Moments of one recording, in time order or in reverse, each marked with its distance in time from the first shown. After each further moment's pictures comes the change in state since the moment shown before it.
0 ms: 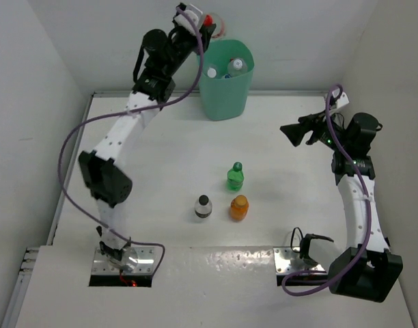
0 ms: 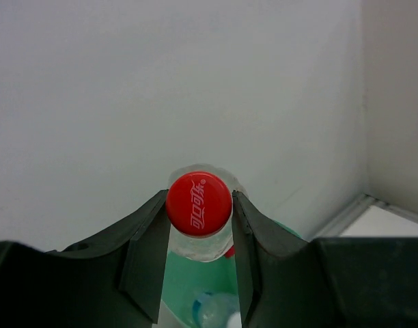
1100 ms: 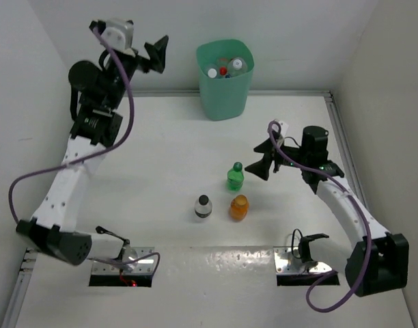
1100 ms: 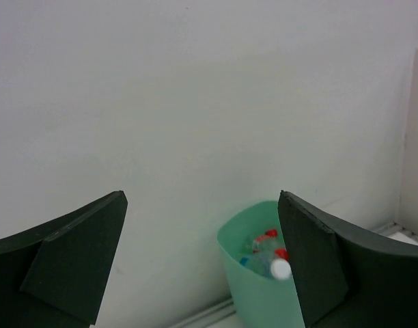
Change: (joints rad) left arm 0.139 -0.423 -0.362 0.034 -0.112 -0.094; right arm 0.334 0.018 -0.163 -0.094 -0.108 -0.354
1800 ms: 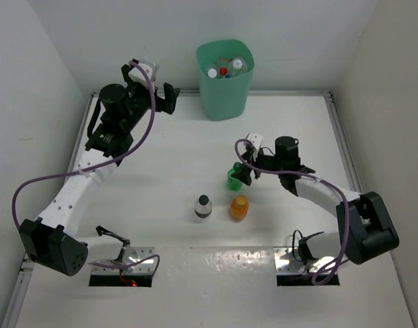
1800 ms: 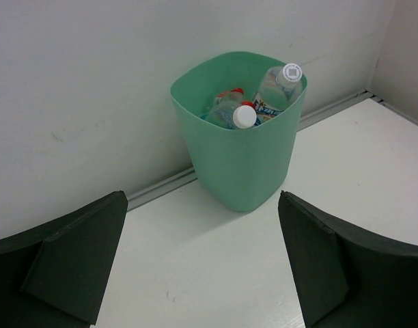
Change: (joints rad) left arm -0.010 -0.191 -0.431 -0.147 0.020 -0.019; right arm 0.219 0.273 -0.150 0.376 0.220 -0.065
